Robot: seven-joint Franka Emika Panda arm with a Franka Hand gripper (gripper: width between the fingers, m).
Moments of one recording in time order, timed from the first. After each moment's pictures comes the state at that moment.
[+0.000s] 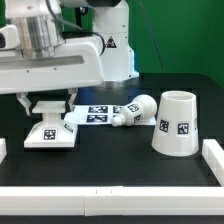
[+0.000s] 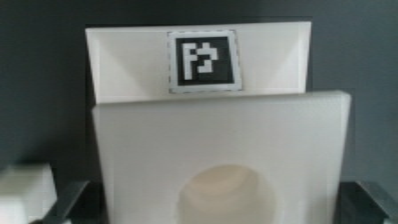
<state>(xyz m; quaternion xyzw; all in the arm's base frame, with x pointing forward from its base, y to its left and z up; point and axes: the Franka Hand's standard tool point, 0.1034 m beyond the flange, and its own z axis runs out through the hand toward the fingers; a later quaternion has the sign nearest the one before) 0.513 -0.121 0.077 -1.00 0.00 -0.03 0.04</state>
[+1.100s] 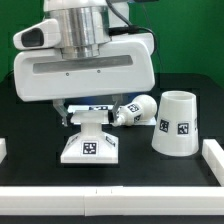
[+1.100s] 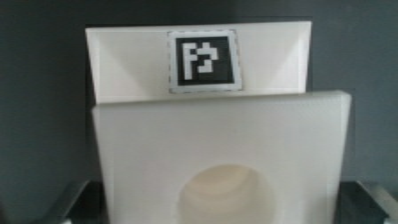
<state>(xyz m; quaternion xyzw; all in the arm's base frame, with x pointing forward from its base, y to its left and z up) 0.573 -0.047 0.078 -1.00 0.03 -0.04 0.05</state>
